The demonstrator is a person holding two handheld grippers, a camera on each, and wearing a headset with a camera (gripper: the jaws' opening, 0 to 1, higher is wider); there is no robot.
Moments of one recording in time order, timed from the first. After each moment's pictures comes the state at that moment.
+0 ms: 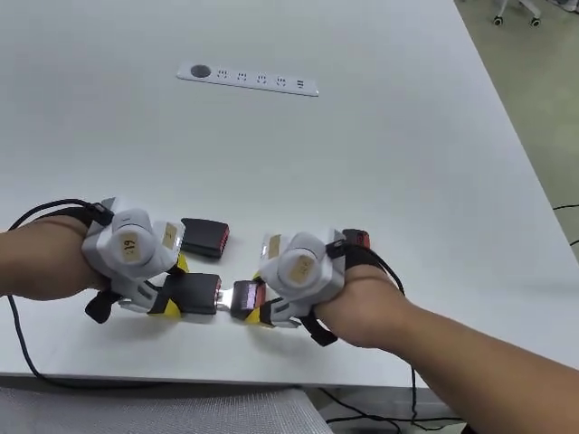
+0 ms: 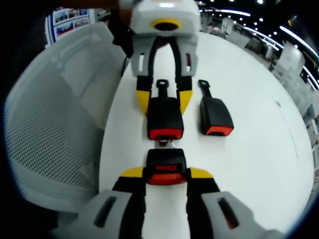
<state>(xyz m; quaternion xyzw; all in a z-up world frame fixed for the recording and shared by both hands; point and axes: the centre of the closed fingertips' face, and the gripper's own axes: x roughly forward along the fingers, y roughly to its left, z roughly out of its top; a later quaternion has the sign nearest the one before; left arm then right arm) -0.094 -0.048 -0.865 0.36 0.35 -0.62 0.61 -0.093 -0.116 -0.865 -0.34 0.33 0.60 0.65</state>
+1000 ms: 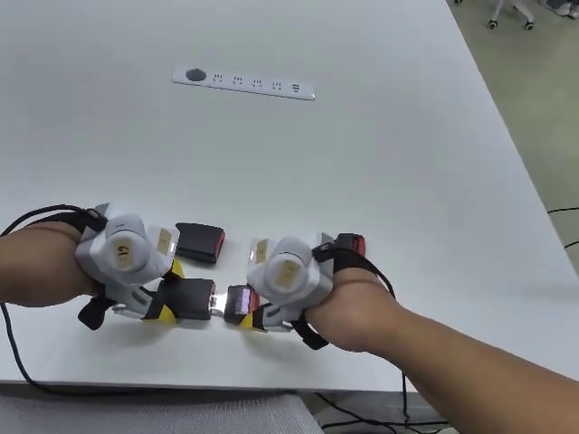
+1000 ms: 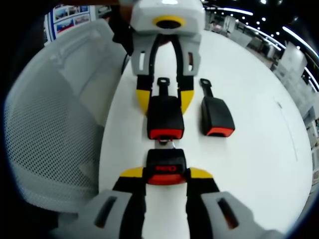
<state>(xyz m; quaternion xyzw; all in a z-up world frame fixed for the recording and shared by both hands) -0.093 -0.046 -0.867 0.36 0.35 -0.62 0.61 -0.094 -0.116 -0.864 -0.35 0.34 0.59 0.64</state>
